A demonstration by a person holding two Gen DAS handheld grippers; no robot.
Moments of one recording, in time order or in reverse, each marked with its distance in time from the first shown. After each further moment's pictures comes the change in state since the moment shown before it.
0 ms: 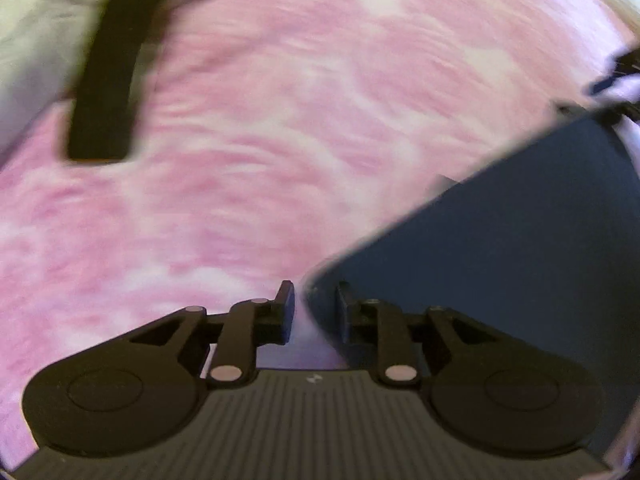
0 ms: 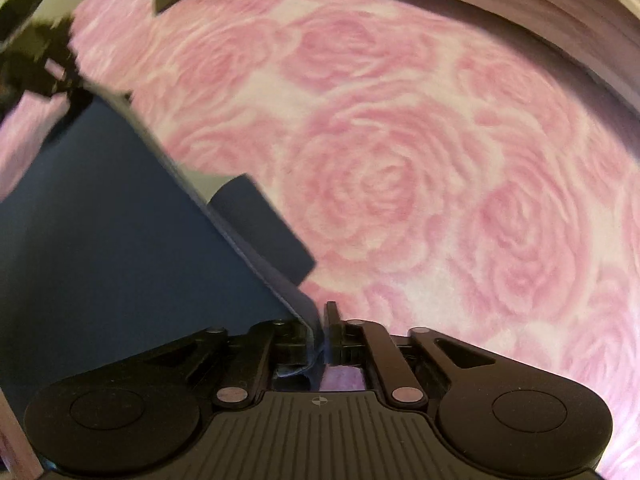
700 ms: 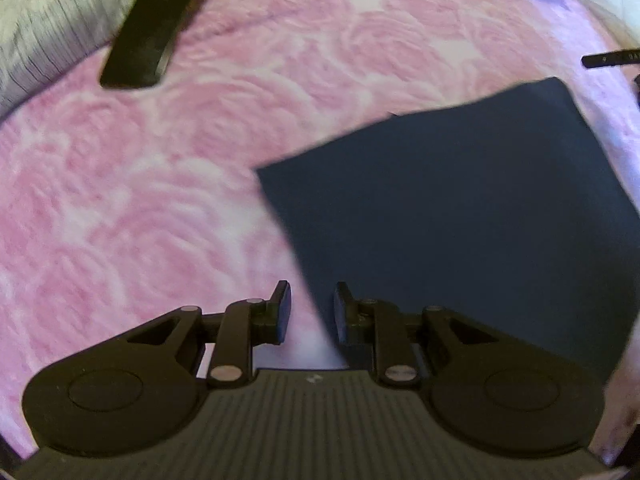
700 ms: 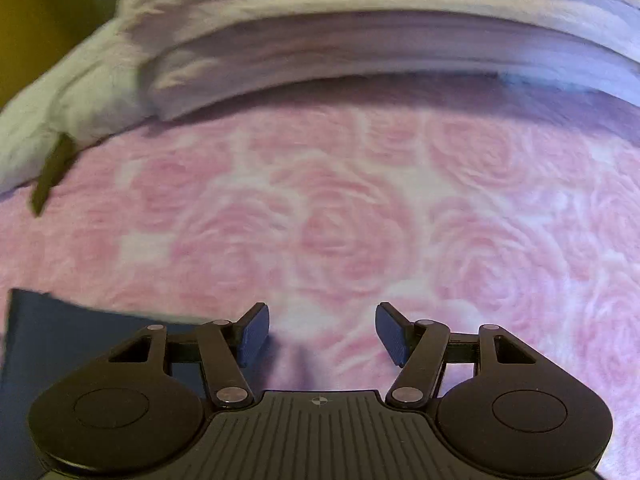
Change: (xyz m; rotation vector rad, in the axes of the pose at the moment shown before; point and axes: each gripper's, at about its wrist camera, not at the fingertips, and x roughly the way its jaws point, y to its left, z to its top) left arm -0.045 -0.034 -0.082 -0.068 -0.048 -0.062; right arm -0.078 -0.021 -0.031 0.499 -0.288 -0.106
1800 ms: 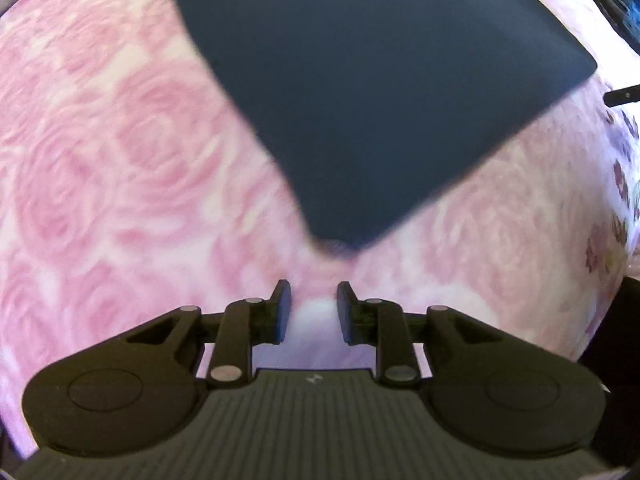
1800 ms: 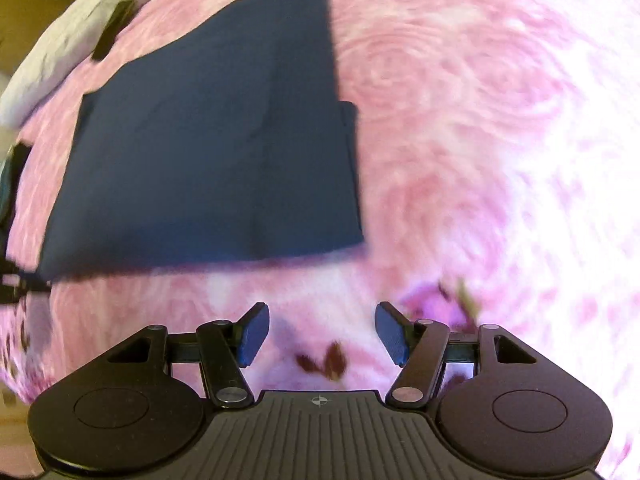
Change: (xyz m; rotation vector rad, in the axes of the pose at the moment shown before) left arm -0.036 -0.097 -0.184 0.093 0.180 -0.009; right arm -0.113 0.065 -0.277 0.239 0.253 0.035
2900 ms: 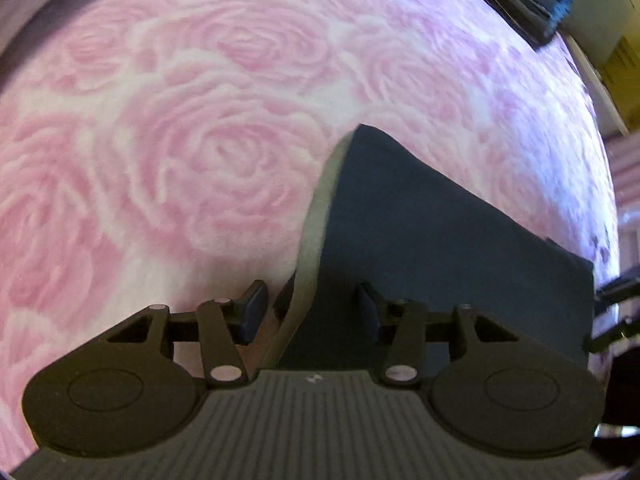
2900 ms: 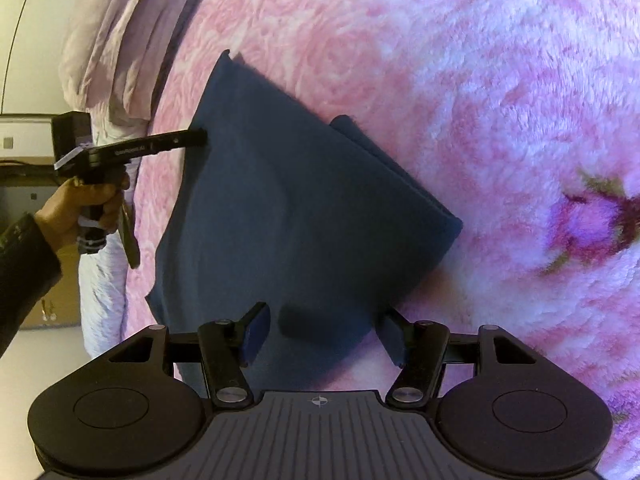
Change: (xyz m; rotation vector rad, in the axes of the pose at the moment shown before) left arm 0.105 -0.085 0.470 0.668 0.019 -0.337; right arm 0.032 -0.031 0.001 0.689 -0.166 0.386
